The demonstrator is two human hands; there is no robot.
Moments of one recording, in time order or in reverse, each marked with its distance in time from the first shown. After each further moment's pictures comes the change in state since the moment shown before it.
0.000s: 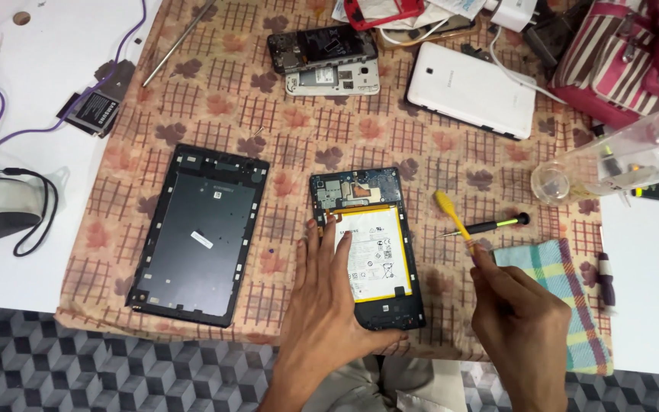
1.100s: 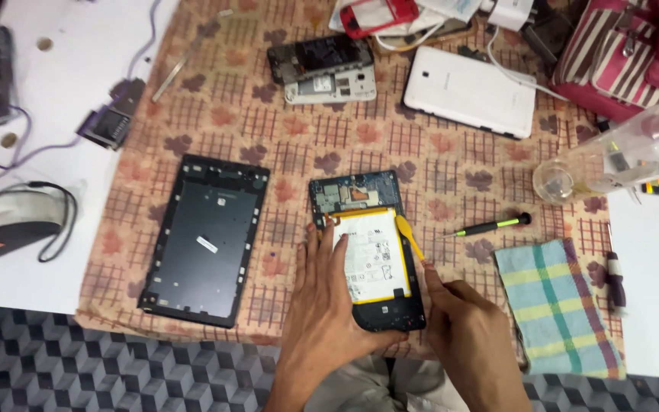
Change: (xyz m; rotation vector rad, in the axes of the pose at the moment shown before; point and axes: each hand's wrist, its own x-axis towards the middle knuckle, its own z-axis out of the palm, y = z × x) left_hand 0.002 0.009 -0.001 0.022 -0.024 -0.055; right_hand -0.008 -0.002 0.029 -0.068 -0.161 -0.120
